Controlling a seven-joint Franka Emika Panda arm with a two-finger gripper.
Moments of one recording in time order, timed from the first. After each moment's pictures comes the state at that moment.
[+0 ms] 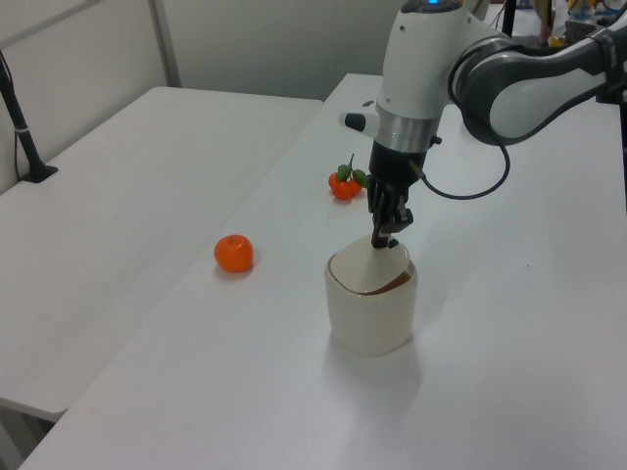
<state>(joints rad) 0.61 0.33 -0.08 -1.58 0.01 2.10 -0.21</state>
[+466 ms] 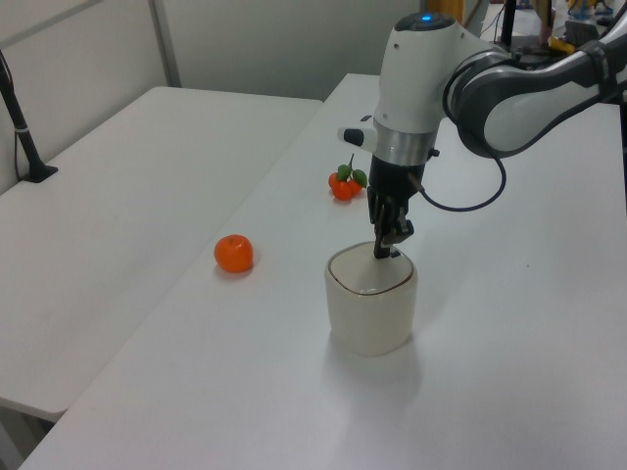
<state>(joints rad) 0.61 0.36 -0.08 -1.59 0.01 2.10 -0.22</state>
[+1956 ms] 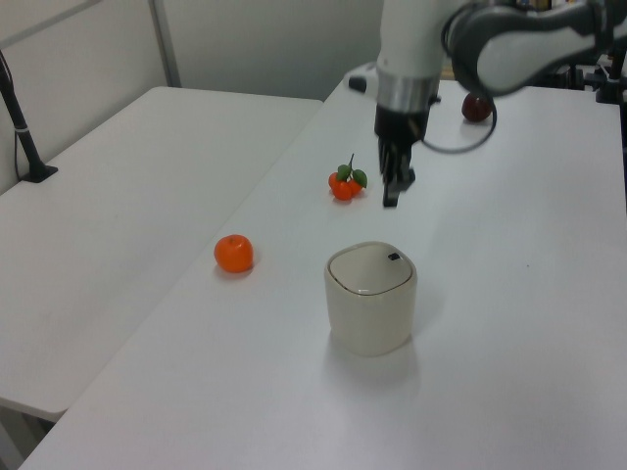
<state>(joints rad) 0.51 0.29 -0.09 -1.49 0.01 1.89 -0.15</state>
